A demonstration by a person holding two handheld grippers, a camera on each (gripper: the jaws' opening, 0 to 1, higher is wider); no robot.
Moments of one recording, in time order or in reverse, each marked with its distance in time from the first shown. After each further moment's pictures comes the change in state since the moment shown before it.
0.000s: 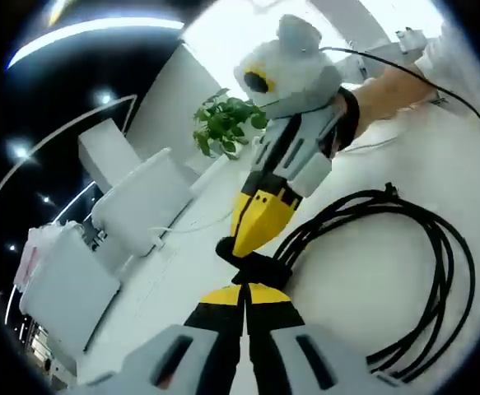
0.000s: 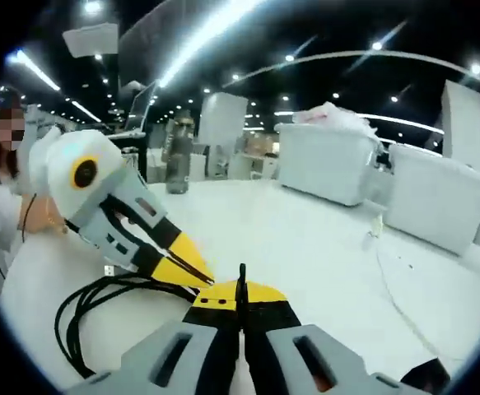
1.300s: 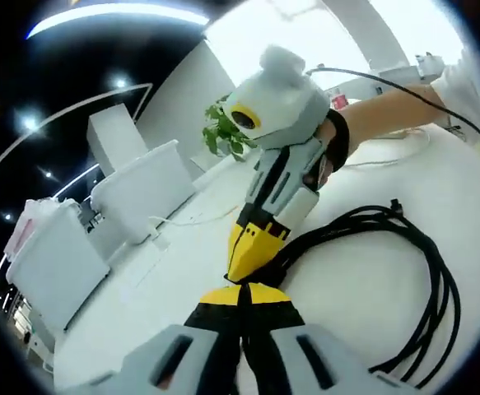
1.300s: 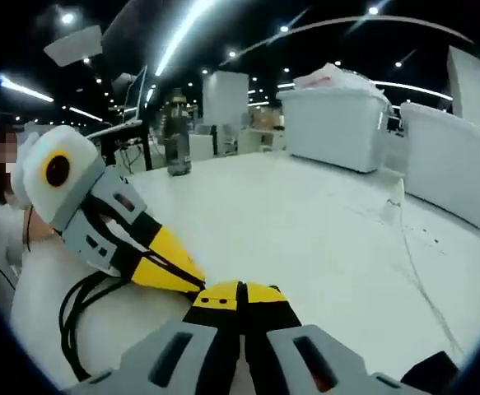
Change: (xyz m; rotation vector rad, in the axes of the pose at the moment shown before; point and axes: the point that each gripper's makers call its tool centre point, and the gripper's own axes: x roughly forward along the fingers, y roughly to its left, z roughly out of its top) left arm 0.002 -0.006 -0.004 -0.123 -0.014 0.011; right arm 0.023 -0.006 -0.029 -0.008 0.175 0.074
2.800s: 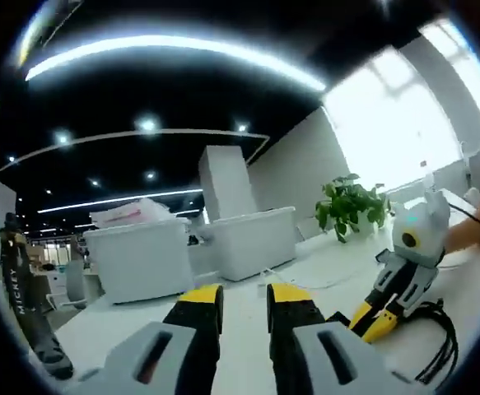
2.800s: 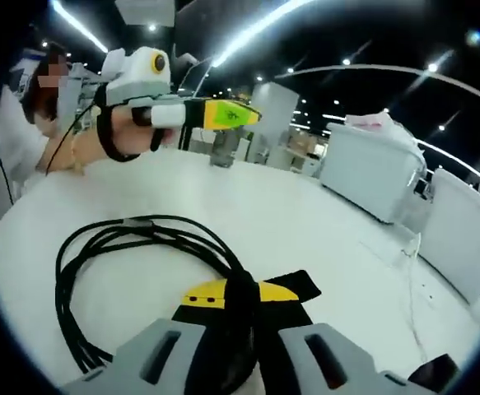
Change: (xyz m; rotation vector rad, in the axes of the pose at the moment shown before) left arm -0.137 0.123 0.036 -0.253 -0.380 0.615; right arm -0.014 0.057 0.012 -0.319 -0.143 0.069
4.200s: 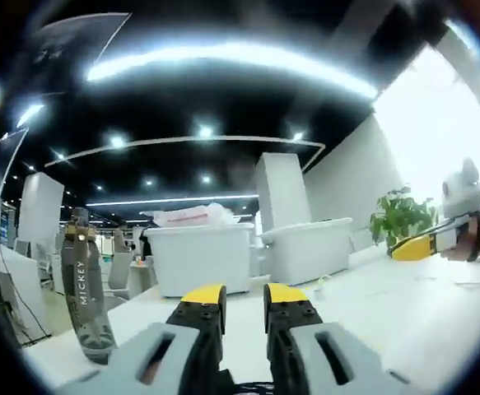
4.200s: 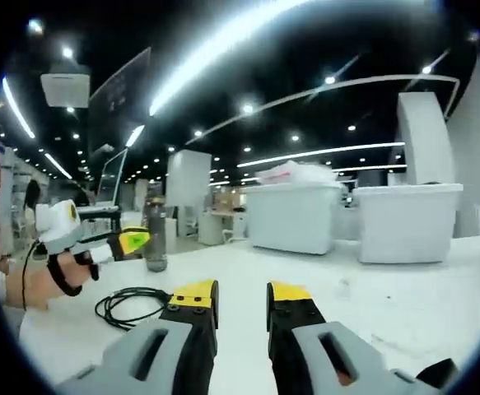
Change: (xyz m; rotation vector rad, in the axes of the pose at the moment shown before) left arm -0.018 0.026 0.007 -0.128 0.010 0.186; right arm -0.101 -0.097 0.067 0.440 -0.335 -0.530
